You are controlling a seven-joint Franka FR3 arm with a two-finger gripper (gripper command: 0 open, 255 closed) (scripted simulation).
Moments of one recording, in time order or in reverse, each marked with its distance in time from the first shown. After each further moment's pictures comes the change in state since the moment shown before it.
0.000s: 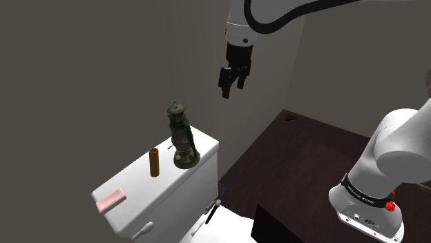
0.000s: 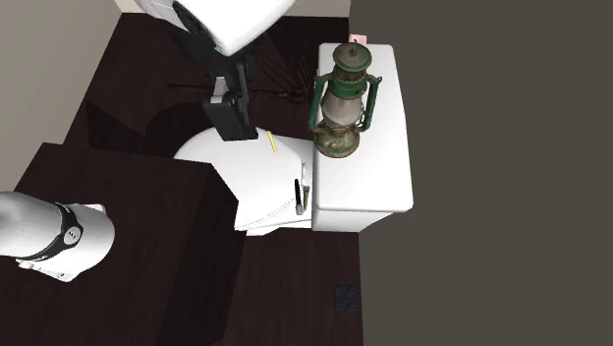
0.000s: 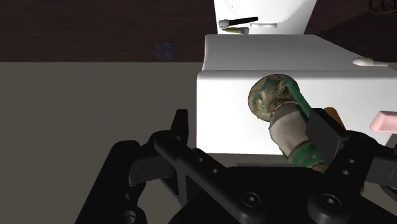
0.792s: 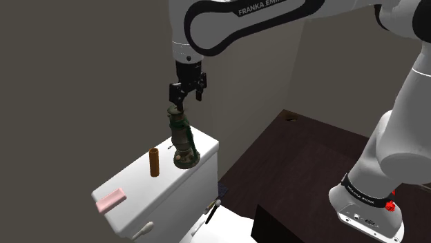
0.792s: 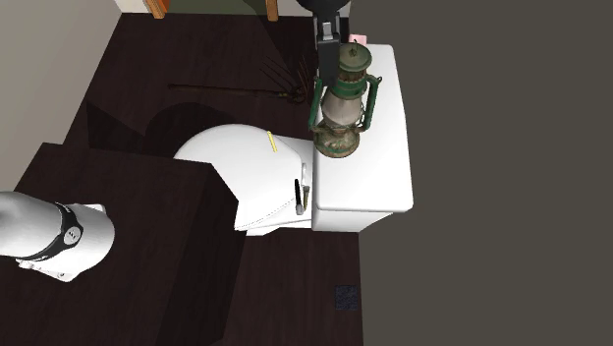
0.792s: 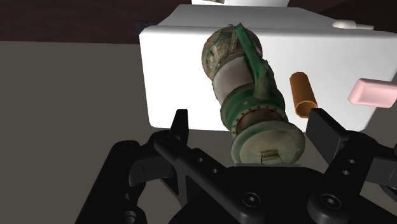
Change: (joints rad) arm 0.072 0.429 0.133 0.383 -0.154 0.047 0.235
